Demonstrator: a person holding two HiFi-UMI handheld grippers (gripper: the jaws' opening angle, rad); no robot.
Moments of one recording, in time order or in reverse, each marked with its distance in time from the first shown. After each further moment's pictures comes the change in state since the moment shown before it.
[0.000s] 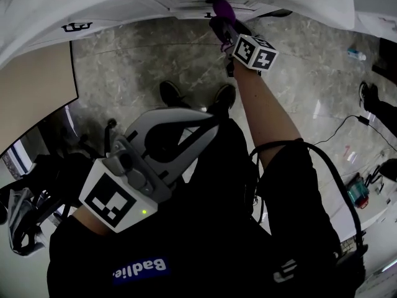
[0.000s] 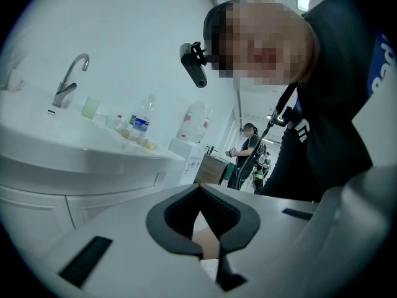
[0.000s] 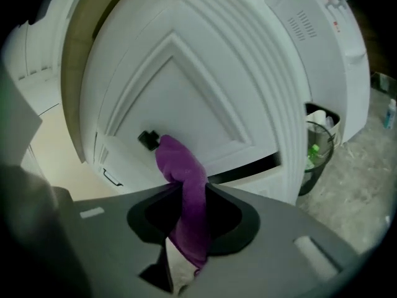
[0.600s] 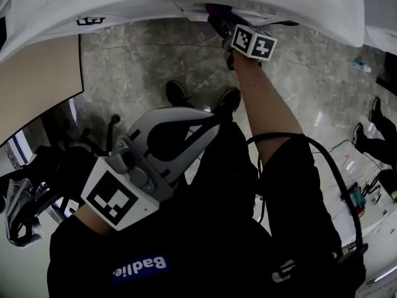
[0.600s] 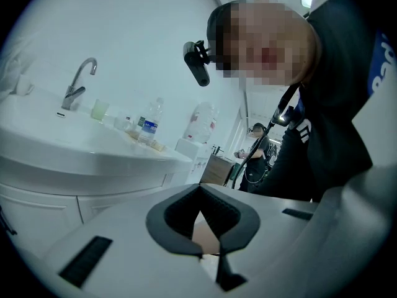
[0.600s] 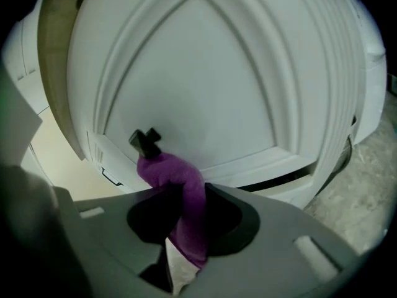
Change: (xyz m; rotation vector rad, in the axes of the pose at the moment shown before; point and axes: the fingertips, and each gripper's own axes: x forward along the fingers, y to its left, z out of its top) left arm -0.011 0.014 0.004 -0.021 0.008 0.059; right arm 0.047 0.028 0.008 -0.027 0.088 0.033
